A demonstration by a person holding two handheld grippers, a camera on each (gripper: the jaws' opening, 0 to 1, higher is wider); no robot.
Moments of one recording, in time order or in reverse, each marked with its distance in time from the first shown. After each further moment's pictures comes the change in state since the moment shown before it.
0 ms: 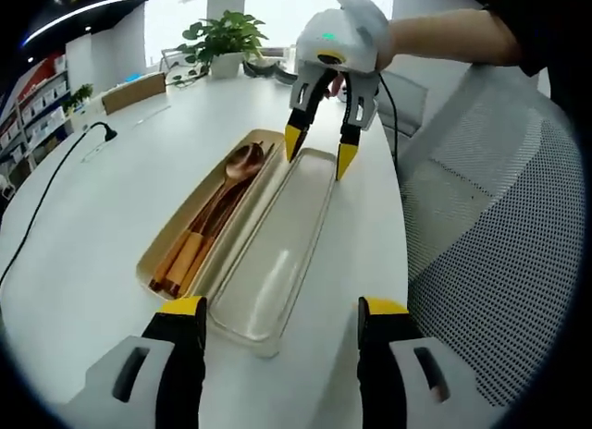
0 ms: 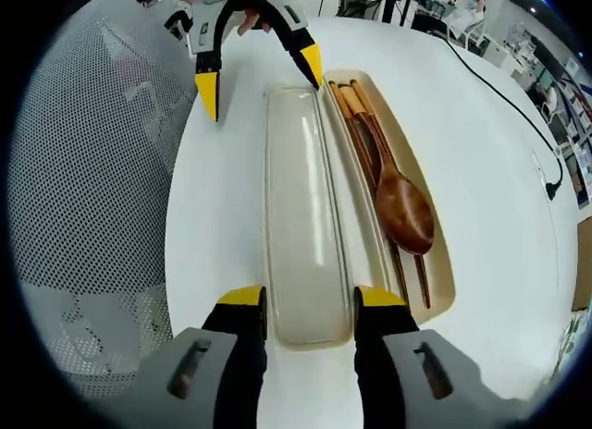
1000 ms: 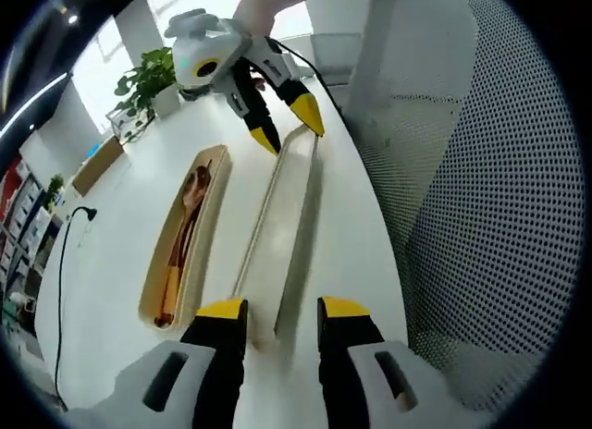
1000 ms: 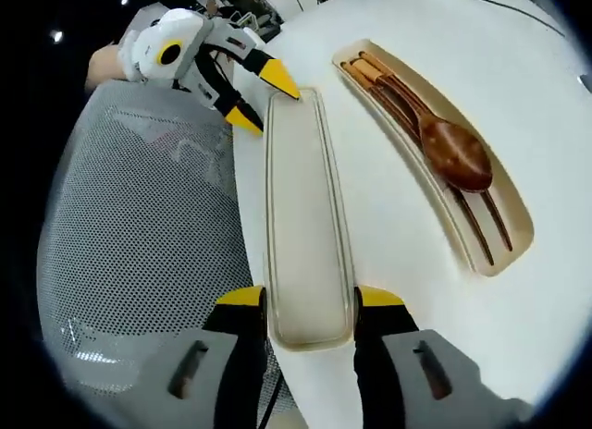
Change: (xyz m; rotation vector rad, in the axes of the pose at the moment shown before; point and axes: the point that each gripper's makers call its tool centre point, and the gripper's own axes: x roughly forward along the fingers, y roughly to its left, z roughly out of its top) left arm -0.003 -0.021 -0.004 0.426 0.045 0.021; right arm -0.017 0.054 -0.009 0.369 0.020 0.449
